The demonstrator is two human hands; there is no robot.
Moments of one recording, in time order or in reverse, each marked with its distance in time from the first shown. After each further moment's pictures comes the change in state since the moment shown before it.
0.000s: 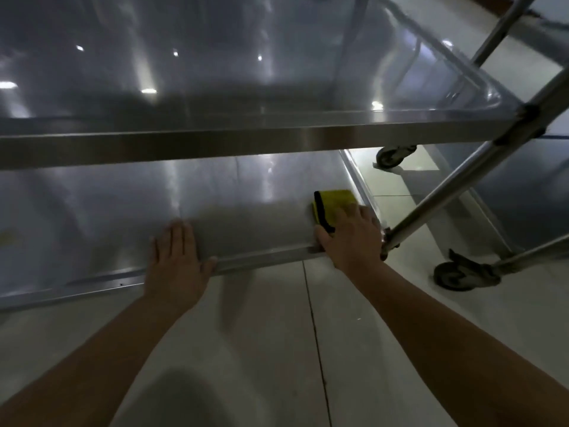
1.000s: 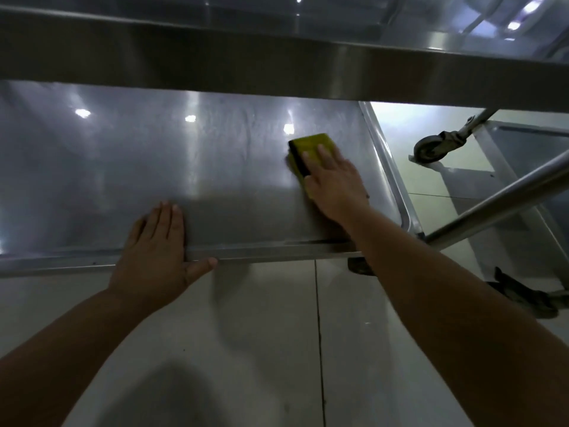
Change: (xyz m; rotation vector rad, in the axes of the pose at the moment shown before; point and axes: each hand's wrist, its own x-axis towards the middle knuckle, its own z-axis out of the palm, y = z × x) left_hand 0.010 -0.027 0.022 0.215 0.027 0.087; right_hand 0.115 -0.032 0.047 0.043 -0.131 -0.362
